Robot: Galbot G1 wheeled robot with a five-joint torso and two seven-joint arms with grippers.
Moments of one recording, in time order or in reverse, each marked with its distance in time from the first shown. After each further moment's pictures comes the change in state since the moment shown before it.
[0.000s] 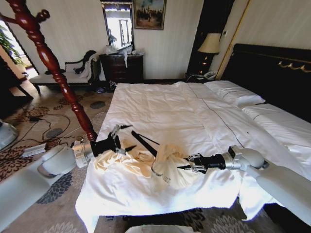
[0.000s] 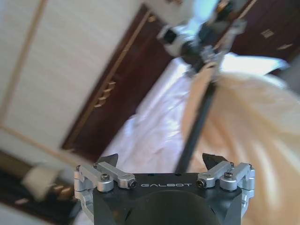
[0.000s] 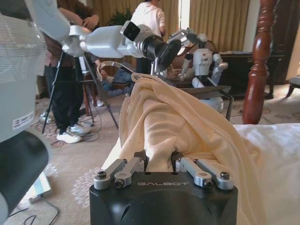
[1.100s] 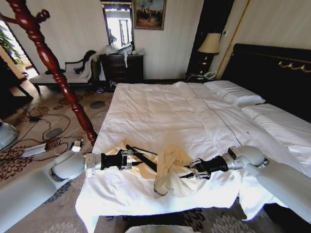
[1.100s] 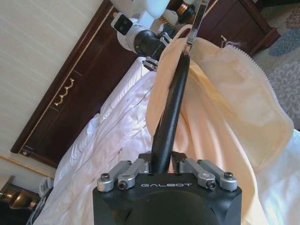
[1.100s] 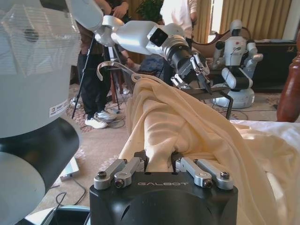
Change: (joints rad) left arm -0.056 -0.025 0.159 0.014 0.091 0.015 0.071; right arm 0.025 -0.002 -0.002 0.023 -0.062 -0.014 -0.120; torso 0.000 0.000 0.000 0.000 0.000
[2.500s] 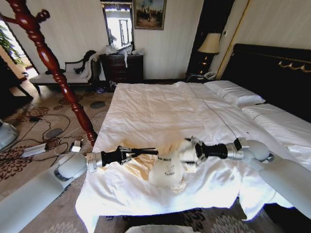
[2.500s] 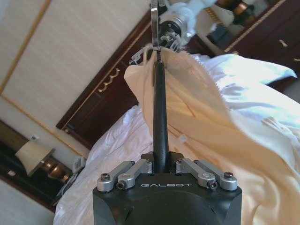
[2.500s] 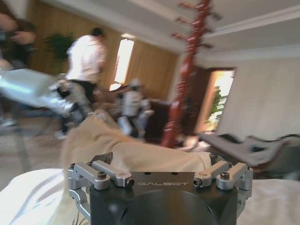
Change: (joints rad) left arm 0.097 -0.172 -0.152 0.096 -0.074 0.024 -0.004; right arm 0.017 0.019 0.074 0.017 0.131 0.180 0.507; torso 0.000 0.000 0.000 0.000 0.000
